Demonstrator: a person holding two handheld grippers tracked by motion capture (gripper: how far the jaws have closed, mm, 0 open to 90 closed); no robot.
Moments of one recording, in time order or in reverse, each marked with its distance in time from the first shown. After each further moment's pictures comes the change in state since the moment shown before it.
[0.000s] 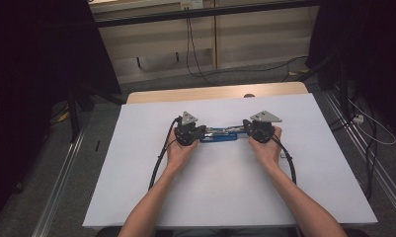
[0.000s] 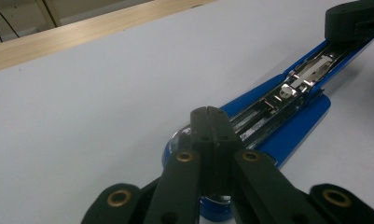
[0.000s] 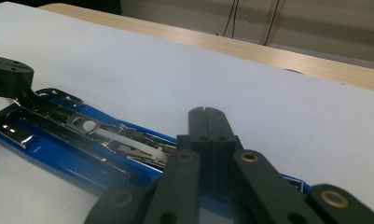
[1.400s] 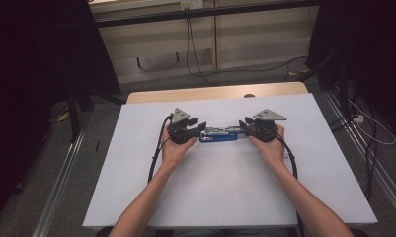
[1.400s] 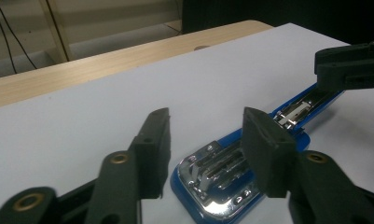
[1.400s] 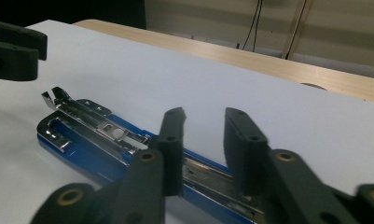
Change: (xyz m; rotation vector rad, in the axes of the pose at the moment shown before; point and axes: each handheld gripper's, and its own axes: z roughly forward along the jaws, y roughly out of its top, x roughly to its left) left arm 0.006 0.009 -0.027 -0.122 0.008 -0.054; right arm -0.005 0.007 -0.009 -0.036 0.099 0.010
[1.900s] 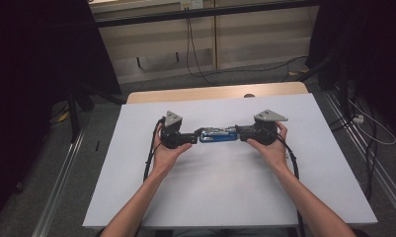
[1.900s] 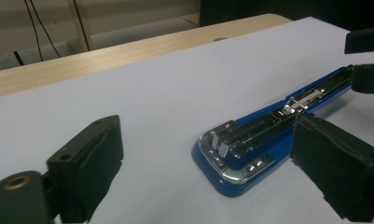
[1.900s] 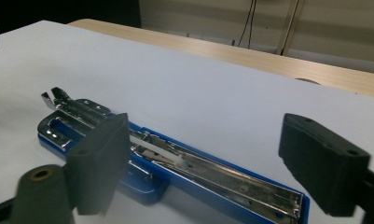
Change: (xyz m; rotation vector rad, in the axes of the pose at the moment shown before) left arm 0.004 -0.005 -0.027 0.017 0.072 -0.014; right arm 0.003 0.001 -0.006 0.010 -0.021 0.010
